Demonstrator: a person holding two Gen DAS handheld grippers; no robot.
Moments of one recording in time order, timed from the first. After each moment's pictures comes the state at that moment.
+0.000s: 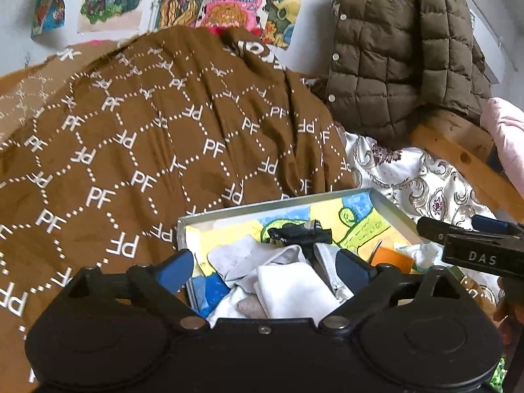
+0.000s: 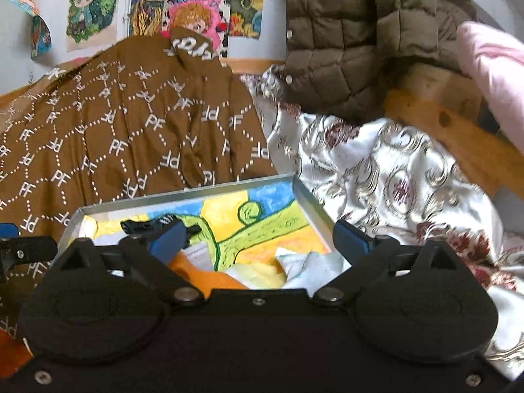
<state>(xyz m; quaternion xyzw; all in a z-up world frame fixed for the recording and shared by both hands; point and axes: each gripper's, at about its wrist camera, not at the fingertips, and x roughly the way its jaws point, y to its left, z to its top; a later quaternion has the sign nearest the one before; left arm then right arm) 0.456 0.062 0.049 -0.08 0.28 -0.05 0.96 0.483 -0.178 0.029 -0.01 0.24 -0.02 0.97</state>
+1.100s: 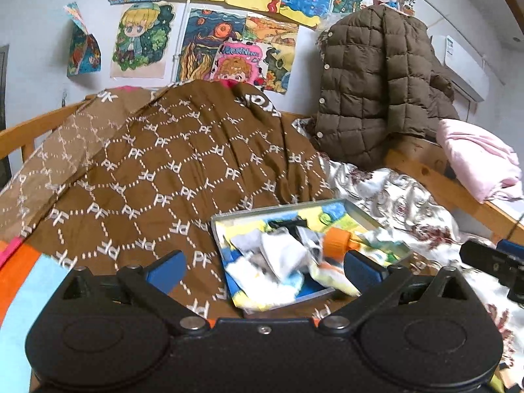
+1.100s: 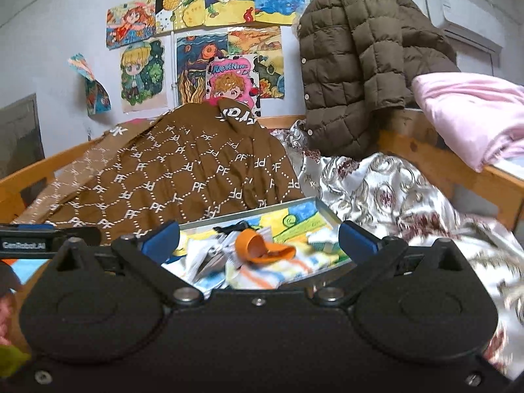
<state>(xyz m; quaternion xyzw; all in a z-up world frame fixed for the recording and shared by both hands) 0.255 0.062 0.102 -0.08 0.22 -0.03 0.97 0.206 -0.173 0.118 0.05 0.16 0.03 0.99</state>
